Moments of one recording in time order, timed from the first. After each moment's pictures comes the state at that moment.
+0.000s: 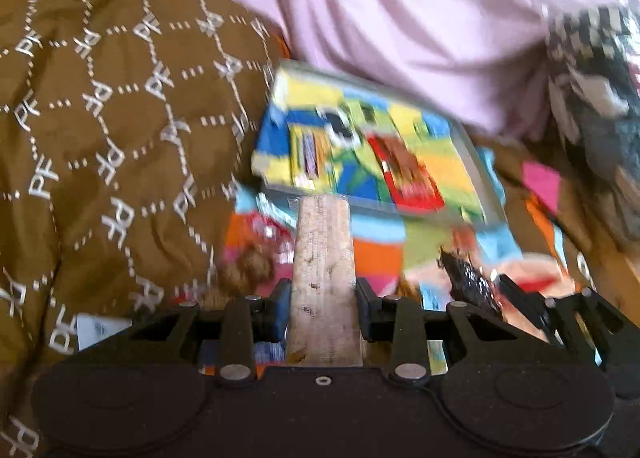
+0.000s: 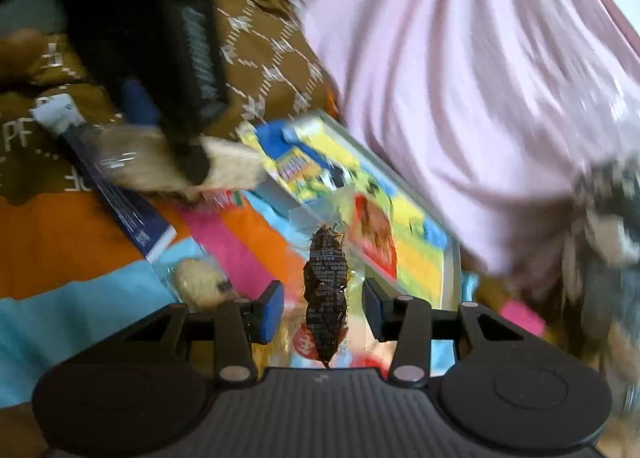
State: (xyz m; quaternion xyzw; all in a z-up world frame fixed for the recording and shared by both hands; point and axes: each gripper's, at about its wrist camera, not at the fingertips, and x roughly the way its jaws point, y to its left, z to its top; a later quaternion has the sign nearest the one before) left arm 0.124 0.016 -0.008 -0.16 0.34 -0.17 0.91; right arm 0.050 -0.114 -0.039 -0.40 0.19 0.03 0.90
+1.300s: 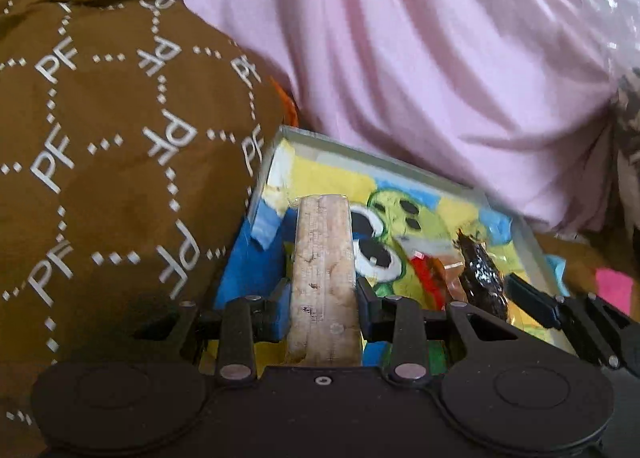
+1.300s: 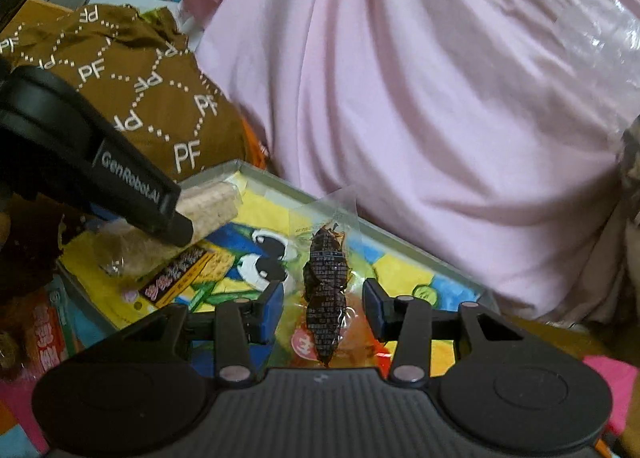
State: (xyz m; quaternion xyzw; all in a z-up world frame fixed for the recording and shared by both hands) left arm 0.301 -0.030 -0.038 -0.18 0.26 -0.13 0.94; right arm 0.241 -0.181 -0.035 -0.25 0.14 0.02 0.96
